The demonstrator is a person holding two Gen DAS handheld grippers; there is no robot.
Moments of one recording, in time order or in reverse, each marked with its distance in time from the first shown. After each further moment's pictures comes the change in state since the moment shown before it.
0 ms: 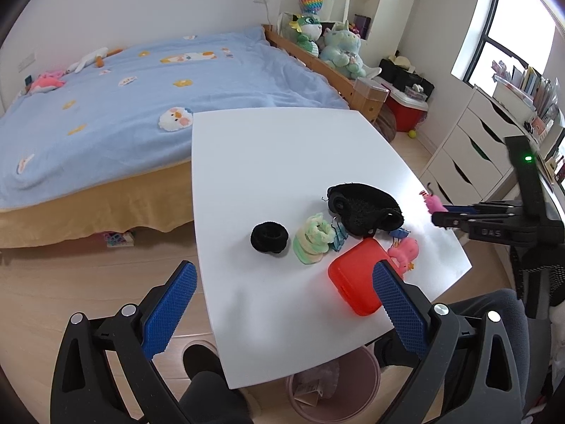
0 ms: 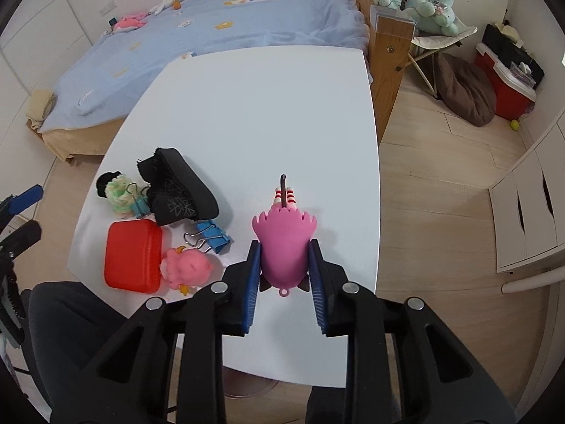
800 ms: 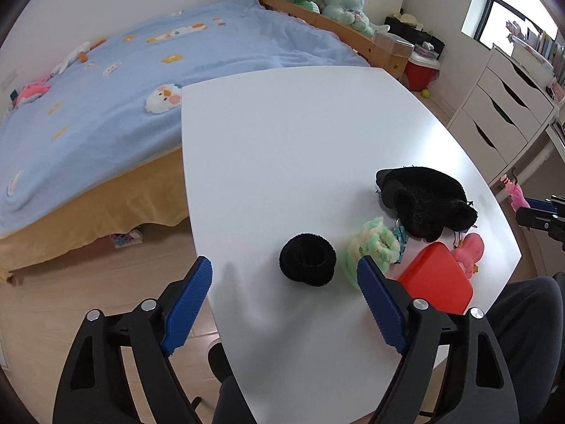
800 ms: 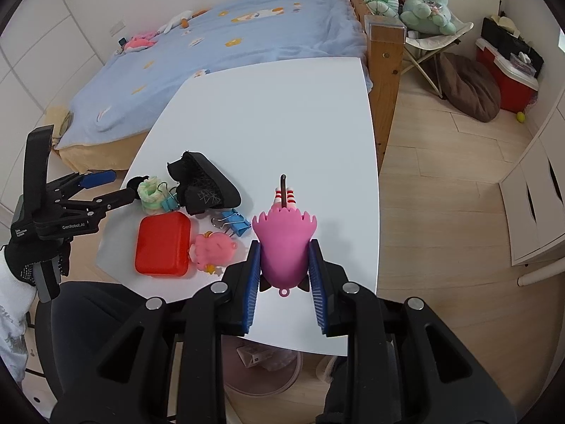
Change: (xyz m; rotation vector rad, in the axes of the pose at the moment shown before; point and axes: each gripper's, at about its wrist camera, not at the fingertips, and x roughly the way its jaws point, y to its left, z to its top) left arm 0.068 0.020 0.019 0.083 0.148 0.052; right arm -0.022 -0.003 -0.018 0.036 -0.042 0.056
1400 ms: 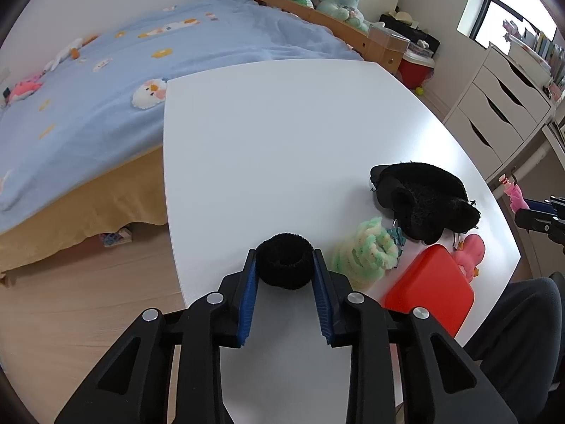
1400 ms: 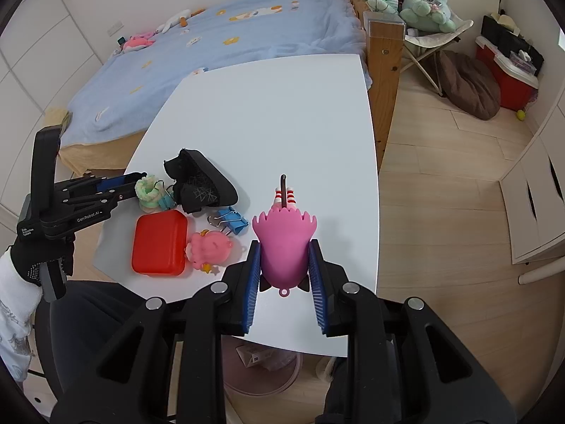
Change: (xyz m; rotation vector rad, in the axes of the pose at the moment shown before) left arm 0.011 -0.005 0.001 -0.001 0.007 -0.035; right arm 0.003 -0.001 -0.001 0.004 0.004 0.001
